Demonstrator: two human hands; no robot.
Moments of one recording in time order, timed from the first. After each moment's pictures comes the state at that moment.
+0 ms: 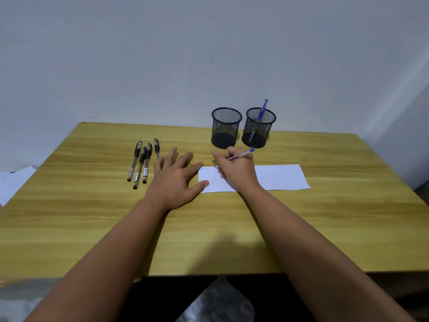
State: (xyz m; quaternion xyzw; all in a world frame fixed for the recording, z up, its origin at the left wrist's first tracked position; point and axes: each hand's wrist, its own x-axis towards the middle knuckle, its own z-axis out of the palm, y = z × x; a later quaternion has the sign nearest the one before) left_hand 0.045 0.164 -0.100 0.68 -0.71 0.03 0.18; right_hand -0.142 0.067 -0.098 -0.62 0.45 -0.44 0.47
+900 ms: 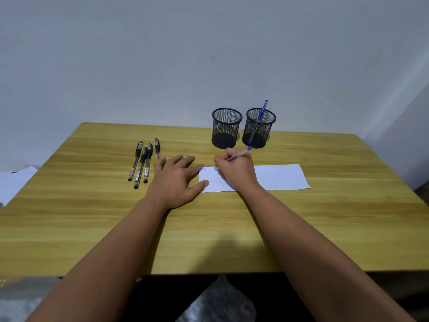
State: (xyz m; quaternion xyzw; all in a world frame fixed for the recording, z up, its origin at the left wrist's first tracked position) left_hand 0.046 0.166 -0.097 0.68 -0.71 0.01 0.16; right_hand -0.140 0.070 -0.096 -0.65 0.50 -0.40 0.41
